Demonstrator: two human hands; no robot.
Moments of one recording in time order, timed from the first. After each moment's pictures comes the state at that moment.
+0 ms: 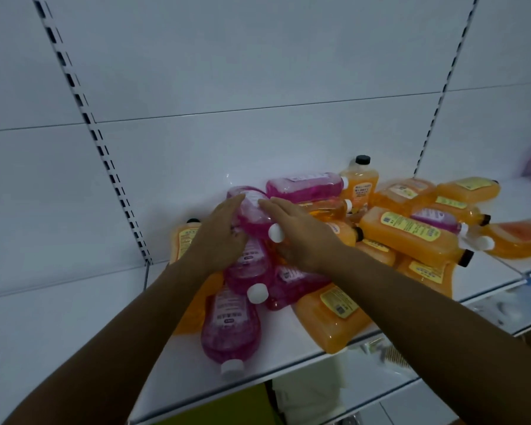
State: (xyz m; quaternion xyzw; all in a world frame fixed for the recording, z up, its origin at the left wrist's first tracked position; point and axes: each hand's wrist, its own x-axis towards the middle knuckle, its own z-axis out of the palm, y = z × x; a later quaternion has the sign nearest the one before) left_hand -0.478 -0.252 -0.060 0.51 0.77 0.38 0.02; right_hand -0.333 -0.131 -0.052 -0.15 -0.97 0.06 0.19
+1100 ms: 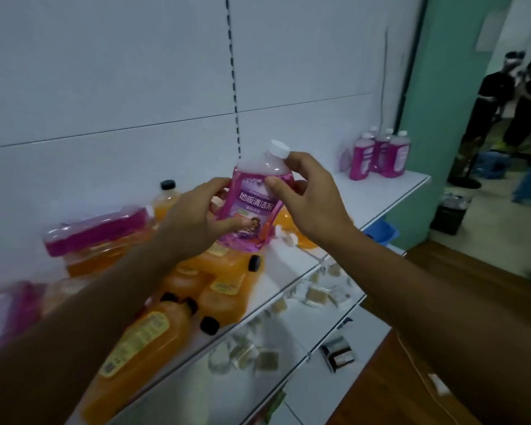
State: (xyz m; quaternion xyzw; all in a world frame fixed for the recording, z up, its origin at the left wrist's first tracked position) left_hand -0.248 -0.061 0.004 0.70 0.59 0.39 0.05; right_hand -0.057 0.005 0.007 -0.26 -0.73 0.34 0.53
